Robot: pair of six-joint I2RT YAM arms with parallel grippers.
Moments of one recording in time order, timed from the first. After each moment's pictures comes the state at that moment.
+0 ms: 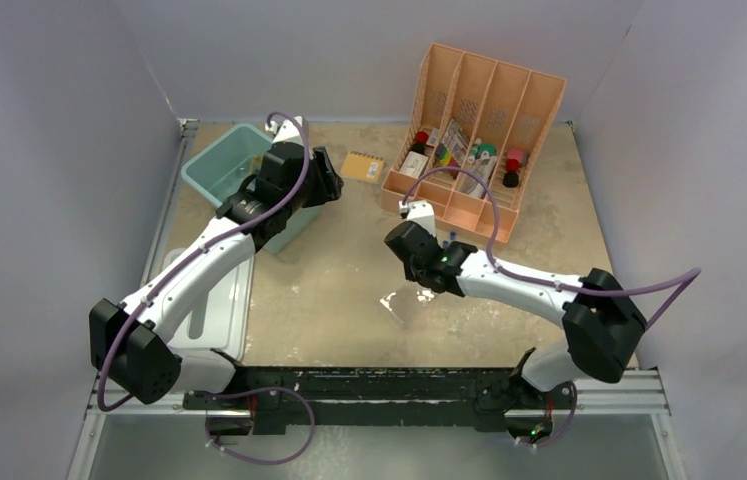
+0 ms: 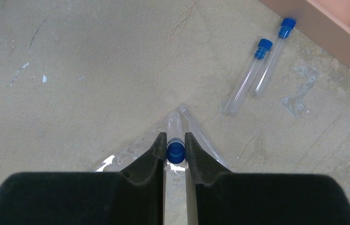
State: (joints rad) left arm -0.53 1.35 1.22 -0.36 -0.19 -0.59; right arm 0.89 1.46 0.93 -0.45 0.55 0.56
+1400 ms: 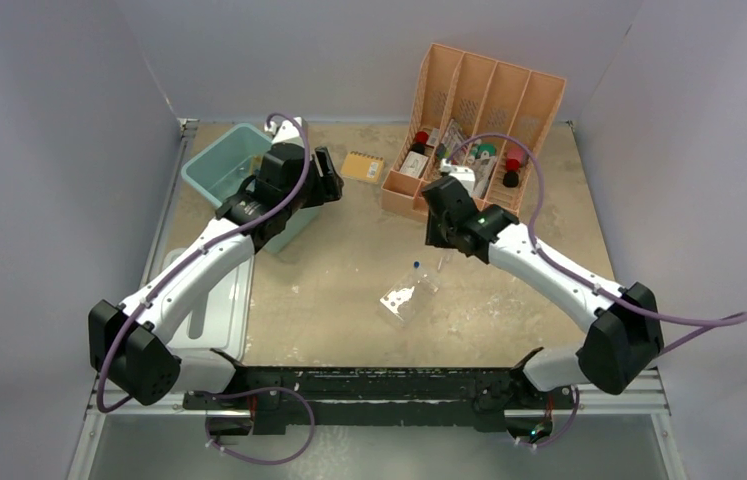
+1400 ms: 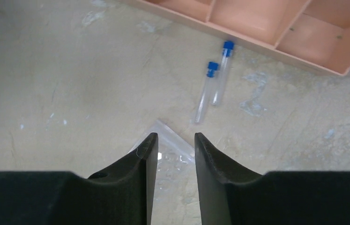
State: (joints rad) left arm -0.53 1.34 1.22 -0.37 -0.22 -0.57; right arm 0.67 1.40 1.14 -0.67 0.40 0.58
